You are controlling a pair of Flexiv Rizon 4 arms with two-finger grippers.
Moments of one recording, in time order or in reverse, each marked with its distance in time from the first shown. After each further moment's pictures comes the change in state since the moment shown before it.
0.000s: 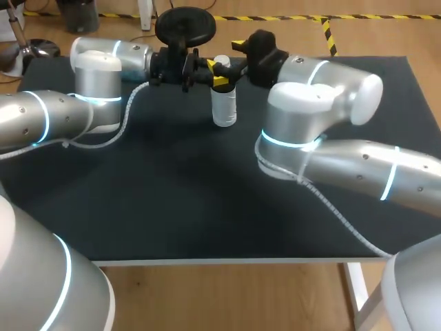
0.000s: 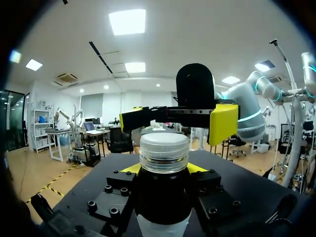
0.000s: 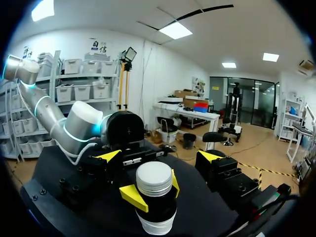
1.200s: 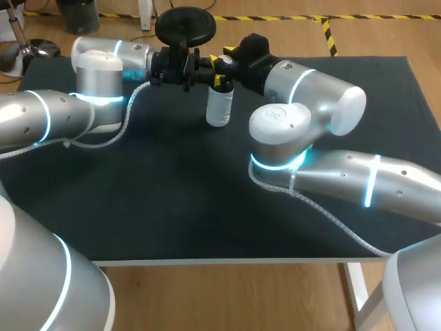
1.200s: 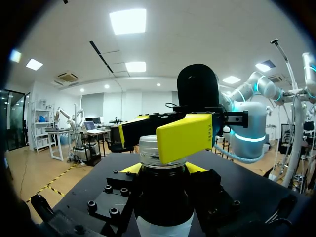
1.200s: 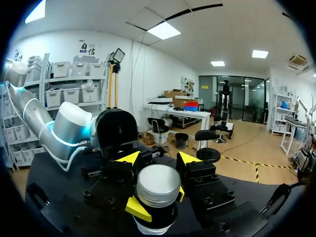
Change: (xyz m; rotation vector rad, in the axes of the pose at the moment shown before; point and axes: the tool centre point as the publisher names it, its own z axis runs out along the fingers) left arm -0.002 0.001 0.002 -0.003 -0.003 -0.002; right arm -0.004 -0.008 0.017 -0.014 -0.083 0.043
